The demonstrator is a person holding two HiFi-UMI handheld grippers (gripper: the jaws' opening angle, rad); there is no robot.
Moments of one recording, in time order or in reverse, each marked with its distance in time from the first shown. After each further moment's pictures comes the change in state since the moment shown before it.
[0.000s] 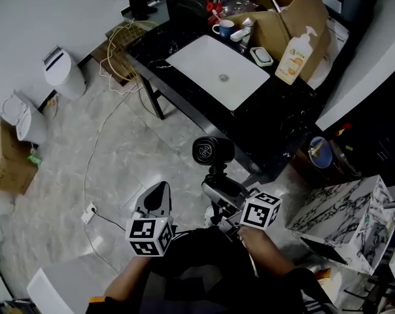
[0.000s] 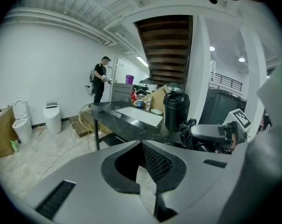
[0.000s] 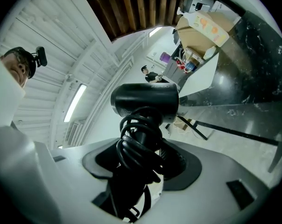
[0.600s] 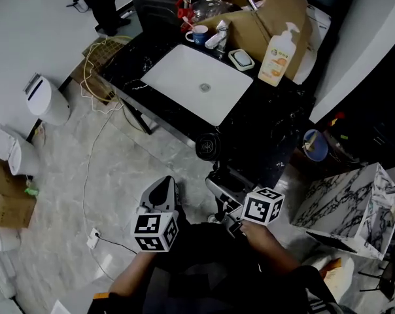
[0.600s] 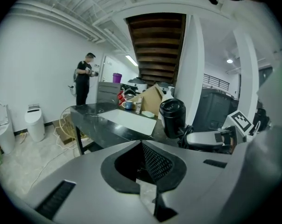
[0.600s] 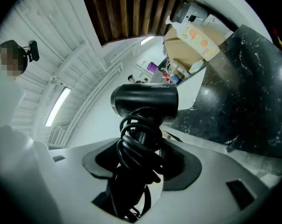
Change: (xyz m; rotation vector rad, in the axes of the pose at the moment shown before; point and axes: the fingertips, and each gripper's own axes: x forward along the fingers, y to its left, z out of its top) left arm 0.110 -0.018 0.053 0.066 -0.009 -0.137; right arm 0.013 -0.078 0.069 0.013 -0.086 -0.173
